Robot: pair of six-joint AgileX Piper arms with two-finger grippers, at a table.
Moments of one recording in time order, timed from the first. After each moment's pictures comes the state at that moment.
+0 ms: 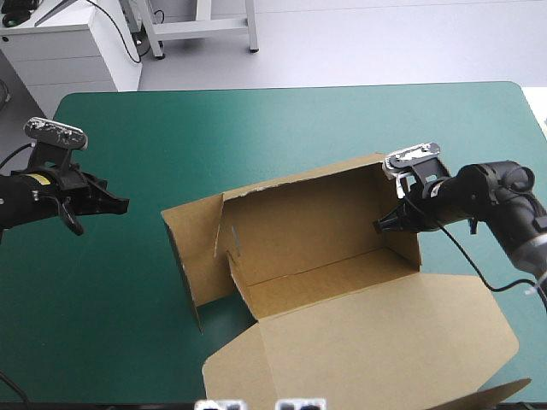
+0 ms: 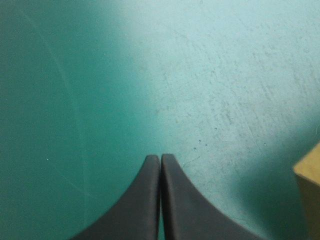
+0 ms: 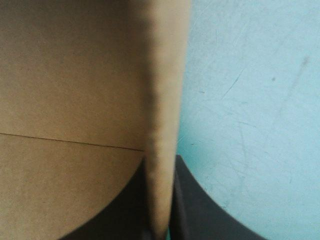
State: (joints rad) left arm 0.08 1.14 -1.26 -0.26 1.01 0.48; right arm 0.22 1.33 -1.20 0.15 1.02 -0.22
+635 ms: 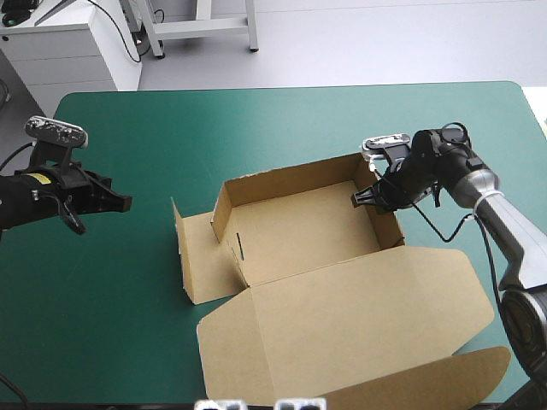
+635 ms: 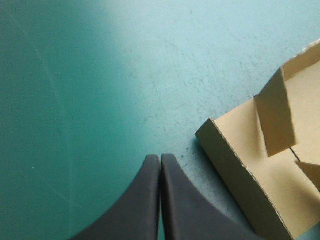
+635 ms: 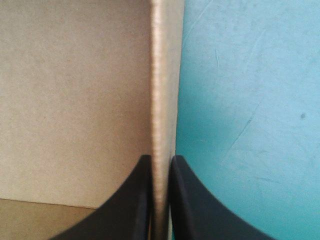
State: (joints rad) left arm 0.08 1.14 -1.26 -0.31 1.00 0.48; right arm 0.22 1.70 -1.41 0.15 1.05 -0.11
